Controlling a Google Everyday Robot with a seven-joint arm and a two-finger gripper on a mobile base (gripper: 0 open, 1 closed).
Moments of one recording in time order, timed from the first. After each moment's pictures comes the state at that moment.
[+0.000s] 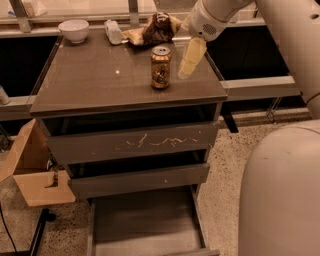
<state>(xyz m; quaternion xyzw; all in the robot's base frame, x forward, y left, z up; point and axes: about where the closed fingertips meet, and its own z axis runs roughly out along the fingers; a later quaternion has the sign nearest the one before) 0.711 -0.082 0.942 -0.66 0.70 0.04 0.28</state>
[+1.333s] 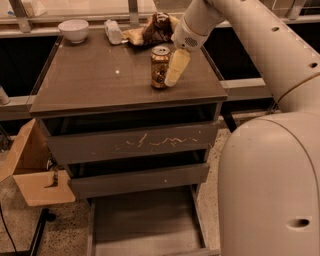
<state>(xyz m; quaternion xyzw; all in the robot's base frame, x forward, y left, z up) 0.744 -0.055 0.892 -0.64 0.72 0.05 0.26</state>
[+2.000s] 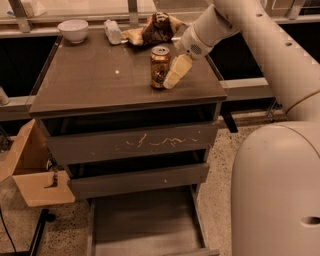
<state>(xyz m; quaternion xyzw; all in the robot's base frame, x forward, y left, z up) 0.749 -0.056 0.877 -0.59 0.73 0.13 0.31</state>
